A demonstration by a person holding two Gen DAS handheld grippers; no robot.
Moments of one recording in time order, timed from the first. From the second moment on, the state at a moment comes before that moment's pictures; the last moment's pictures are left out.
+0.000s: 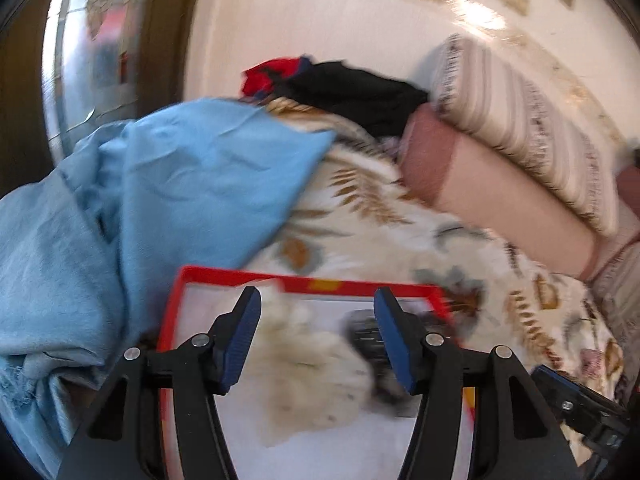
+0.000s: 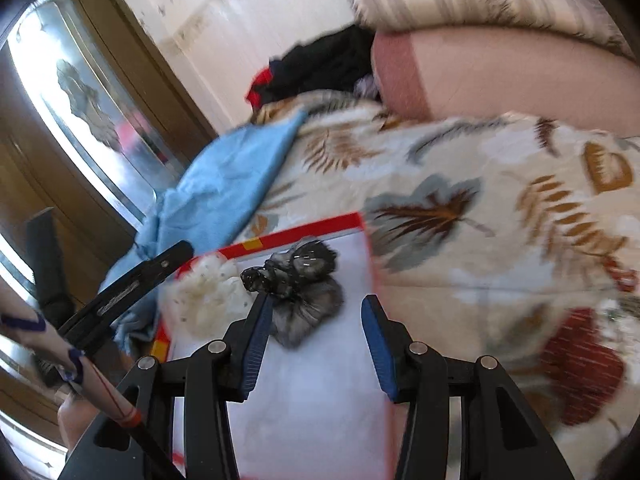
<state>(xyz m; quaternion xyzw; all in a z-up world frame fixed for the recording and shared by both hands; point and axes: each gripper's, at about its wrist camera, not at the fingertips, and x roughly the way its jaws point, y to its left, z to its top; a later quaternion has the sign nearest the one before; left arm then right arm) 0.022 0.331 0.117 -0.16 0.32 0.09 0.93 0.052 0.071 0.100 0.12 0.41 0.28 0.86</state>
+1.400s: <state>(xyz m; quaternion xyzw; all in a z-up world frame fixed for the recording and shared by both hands) 0.068 0.008 0.051 -0.09 0.48 -0.13 0.86 0.005 -0.264 0.103 0.29 0.31 0.05 0.90</state>
